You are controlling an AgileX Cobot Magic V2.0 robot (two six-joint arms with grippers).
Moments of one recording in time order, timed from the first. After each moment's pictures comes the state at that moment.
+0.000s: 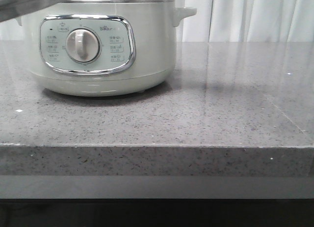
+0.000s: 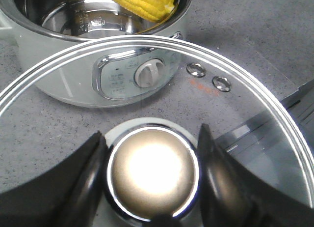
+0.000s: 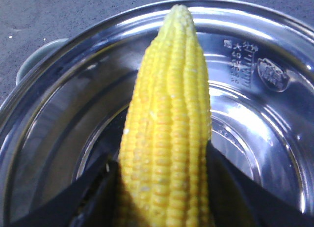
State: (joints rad) left arm -0.57 0.65 -0.84 -0.11 0.81 0.06; right arm 0.54 1.84 -1.65 0.53 0.49 -0.29
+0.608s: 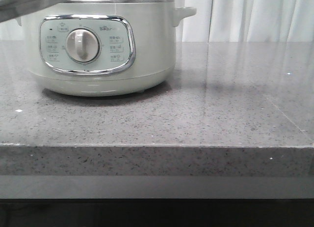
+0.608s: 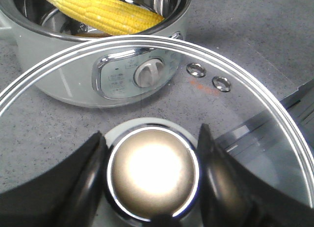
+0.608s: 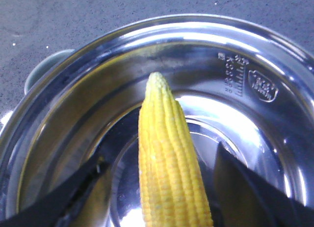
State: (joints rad) left arm -0.57 0.65 -0.84 -0.11 0.81 0.06; right arm 0.53 1.81 -1.65 0.52 0.50 -0.29
